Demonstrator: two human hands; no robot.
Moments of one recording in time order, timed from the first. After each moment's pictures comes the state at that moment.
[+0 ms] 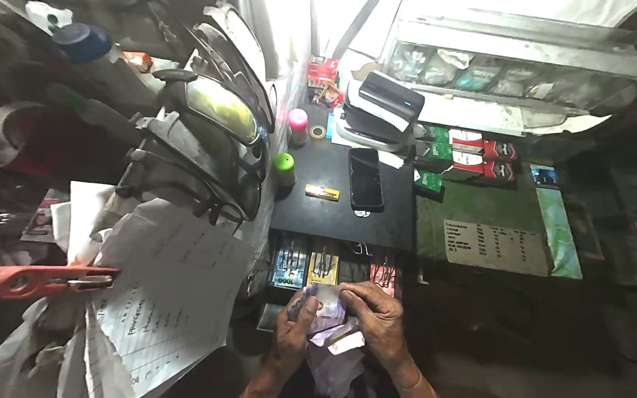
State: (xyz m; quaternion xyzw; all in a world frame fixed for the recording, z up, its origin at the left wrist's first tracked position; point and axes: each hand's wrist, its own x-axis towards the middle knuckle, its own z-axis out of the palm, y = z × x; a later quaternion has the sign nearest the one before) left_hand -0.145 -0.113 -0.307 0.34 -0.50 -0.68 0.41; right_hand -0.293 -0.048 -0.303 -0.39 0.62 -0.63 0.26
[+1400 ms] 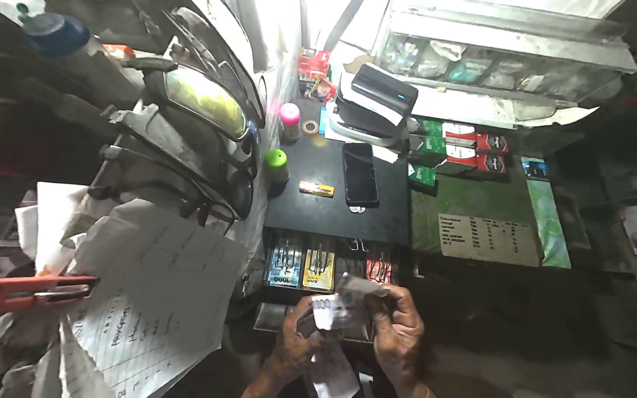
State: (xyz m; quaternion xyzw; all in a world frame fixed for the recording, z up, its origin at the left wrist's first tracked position) left_hand -0.132 -0.108 -0.322 0.27 -0.57 -0.71 0.32; right_hand -0.282 -0.034 -0.284 -0.34 0.60 -0.71 0.14
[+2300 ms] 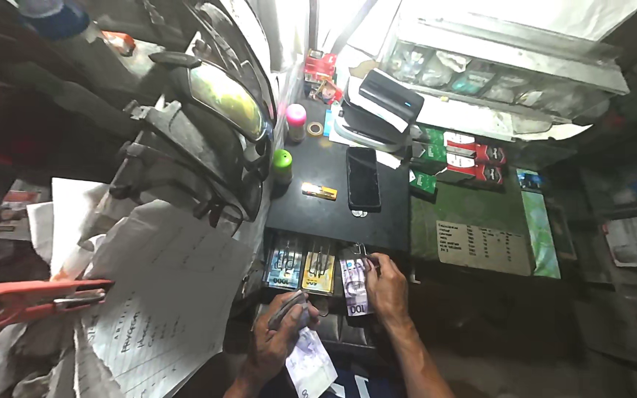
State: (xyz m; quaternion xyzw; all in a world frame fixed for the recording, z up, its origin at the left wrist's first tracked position) left_hand -0.113 -0.132 -0.332 0.24 -0.54 -0.72 0.38; right_hand -0.341 -0.069 -0.336 -0.39 0.87 -0.28 0.07
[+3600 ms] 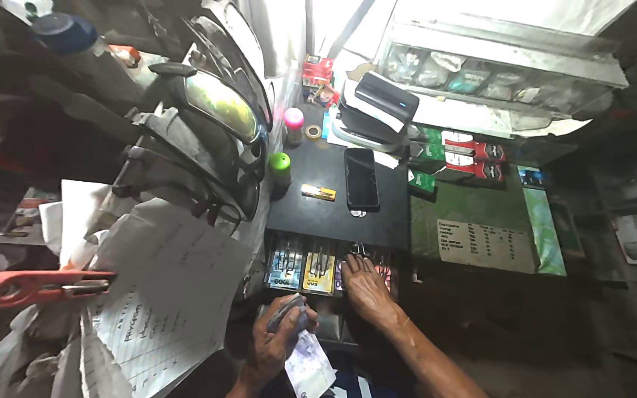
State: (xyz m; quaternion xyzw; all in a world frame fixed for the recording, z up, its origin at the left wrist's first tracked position) left_hand -0.109 -0.127 -0.331 0.25 -0.53 -0.72 0.38; right_hand -0.332 -0.094 -0.320 -0.58 0.76 0.09 0.29
